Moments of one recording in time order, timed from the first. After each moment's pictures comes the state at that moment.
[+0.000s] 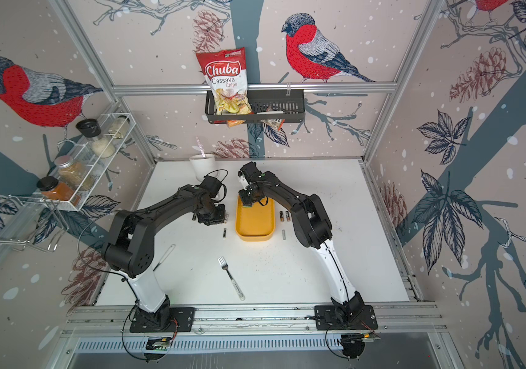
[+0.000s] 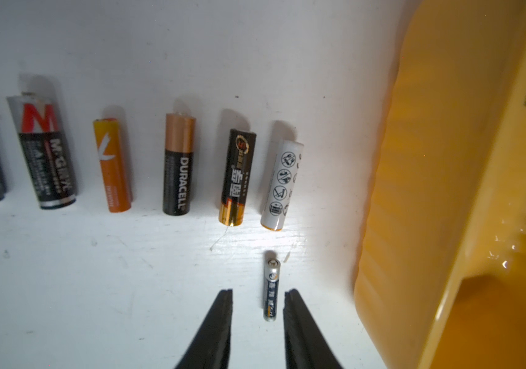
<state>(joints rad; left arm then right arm) -0.38 1.80 1.27 -0.81 0.11 -0.44 0.69 2.40 2.05 -0.74 -0.17 0.10</state>
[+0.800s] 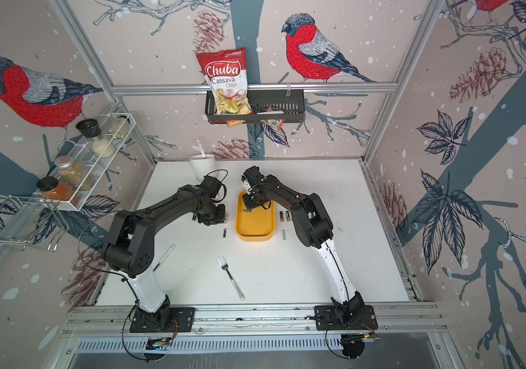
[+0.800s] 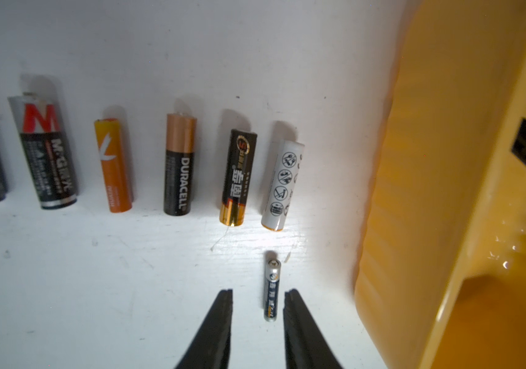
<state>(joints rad) -0.38 1.80 1.27 -0.81 0.11 -0.44 0.68 2.39 1.97 -0.71 -0.17 0.10</state>
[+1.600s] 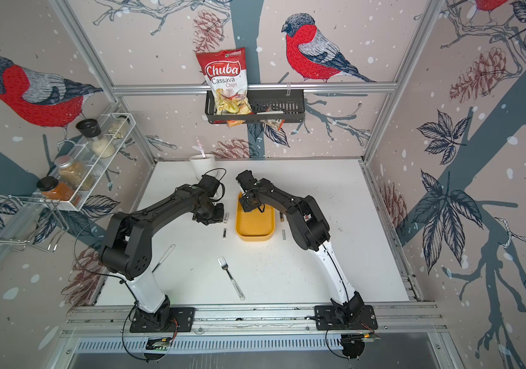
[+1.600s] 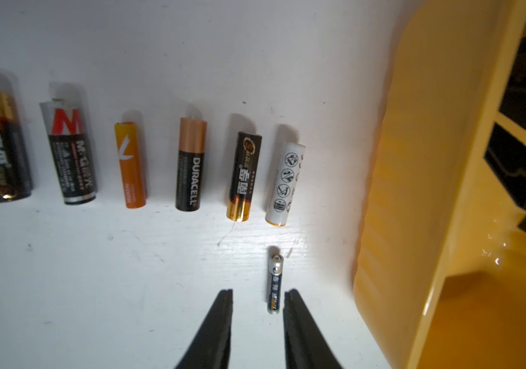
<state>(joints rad) -0.37 1.78 1.27 -0.82 0.10 -0.44 0.74 2.39 1.97 -0.72 0.04 0.08</state>
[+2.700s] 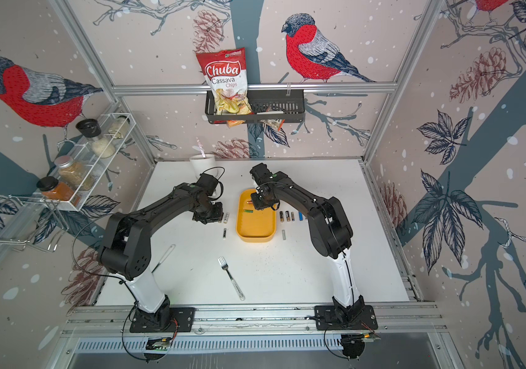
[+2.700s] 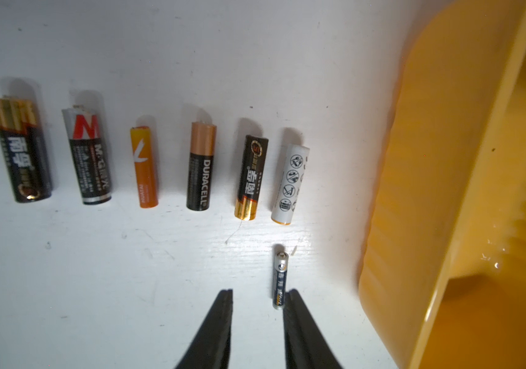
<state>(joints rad) -0.36 1.78 1.29 -0.84 0.10 -0.42 0.66 2.09 1.74 -0.82 -0.05 0.19</state>
